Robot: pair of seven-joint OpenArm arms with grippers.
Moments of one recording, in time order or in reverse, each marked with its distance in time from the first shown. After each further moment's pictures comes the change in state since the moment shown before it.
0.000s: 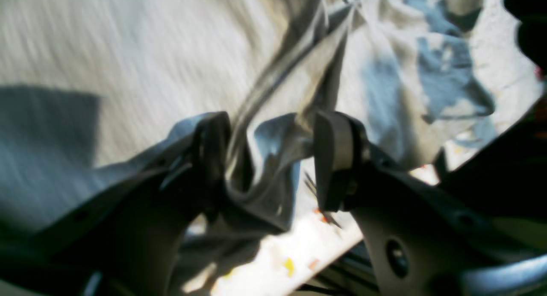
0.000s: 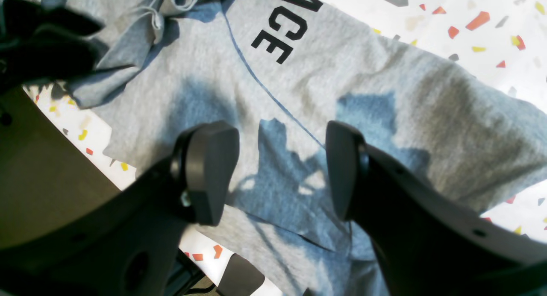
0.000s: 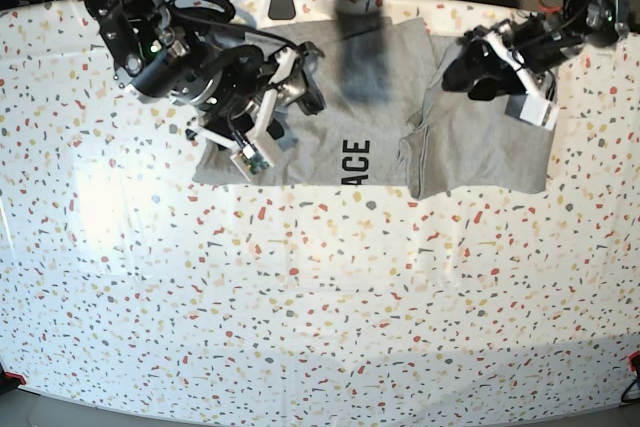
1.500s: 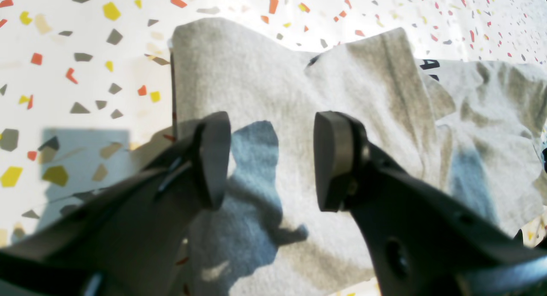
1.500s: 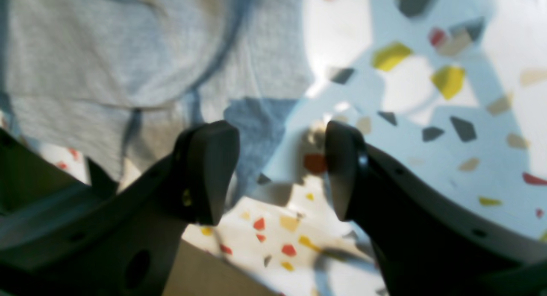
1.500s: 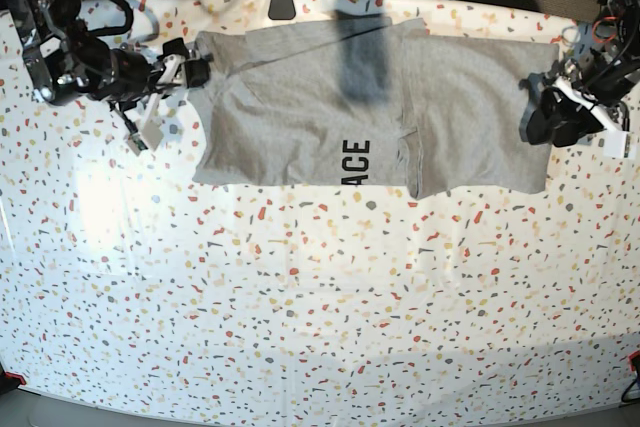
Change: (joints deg) left arm -6.6 0.8 -17.7 0.0 6.1 0.0 -0.1; right arm -4.8 13.9 14.1 -21.8 20.2 7.9 -1.6
